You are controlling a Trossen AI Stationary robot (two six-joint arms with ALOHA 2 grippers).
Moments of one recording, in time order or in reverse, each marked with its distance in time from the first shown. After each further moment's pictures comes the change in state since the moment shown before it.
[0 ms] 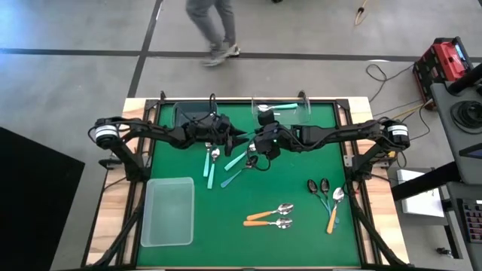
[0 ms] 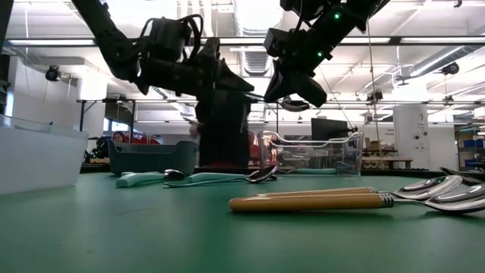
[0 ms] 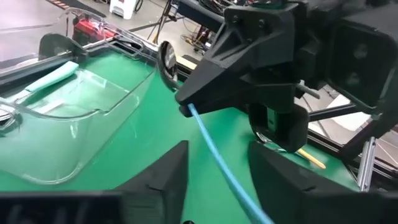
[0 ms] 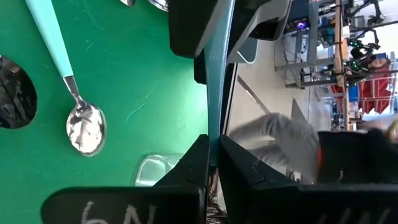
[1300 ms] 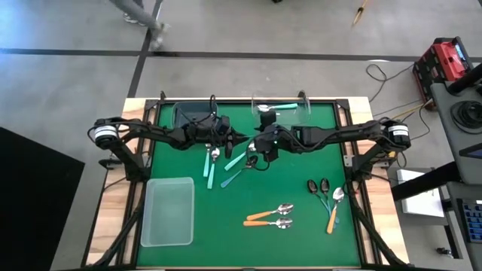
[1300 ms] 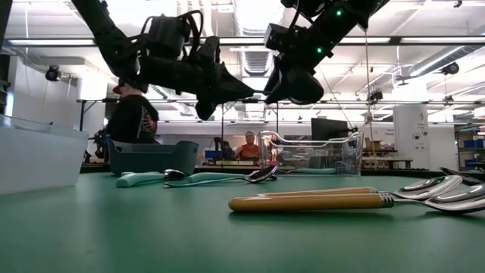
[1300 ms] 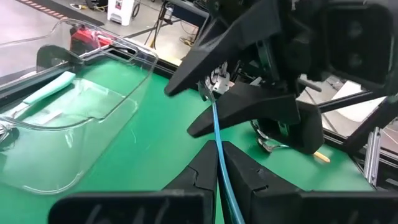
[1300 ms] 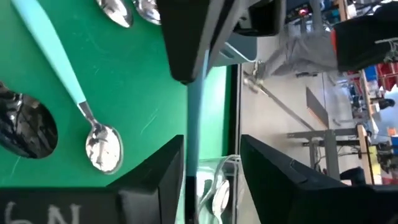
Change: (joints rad) left arm -0.015 -0.006 -0.001 -0.006 -0.019 0.061; right arm 0.011 -0.008 0.000 -0.004 -0.009 0.171
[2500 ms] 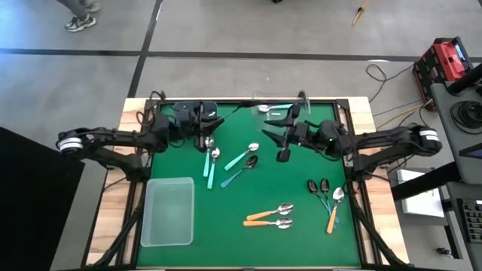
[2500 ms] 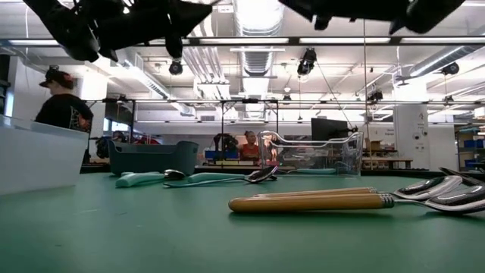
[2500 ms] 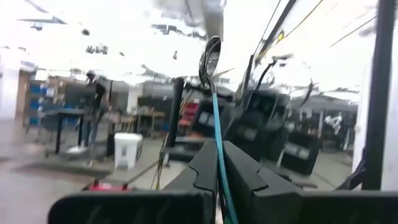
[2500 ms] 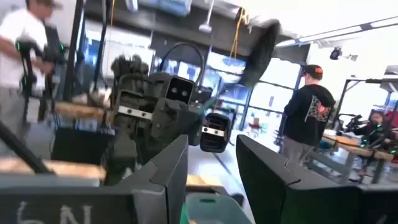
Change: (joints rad) left arm 0.004 -0.389 -0.207 0.398 -0.050 0.154; right arm -0.002 -0.323 -0.420 1.057 -0.367 0.445
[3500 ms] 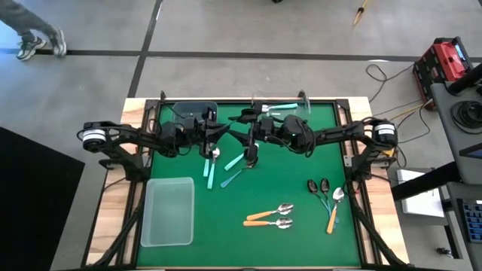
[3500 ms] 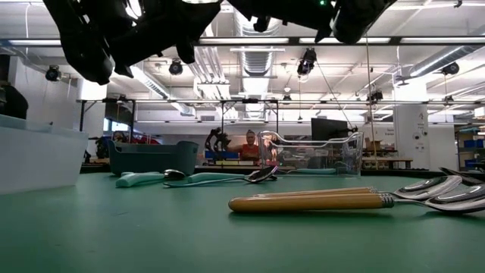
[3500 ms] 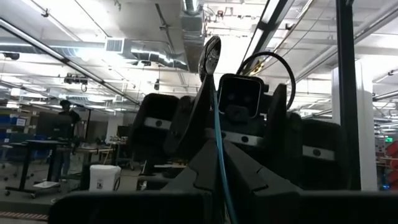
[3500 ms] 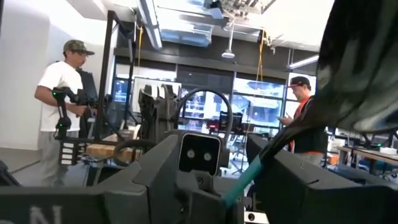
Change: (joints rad) left arm -0.054 0.269 -0.002 0.413 -0.001 -0.023; right arm -0.021 0.465 0.398 0.181 -0.148 0.127
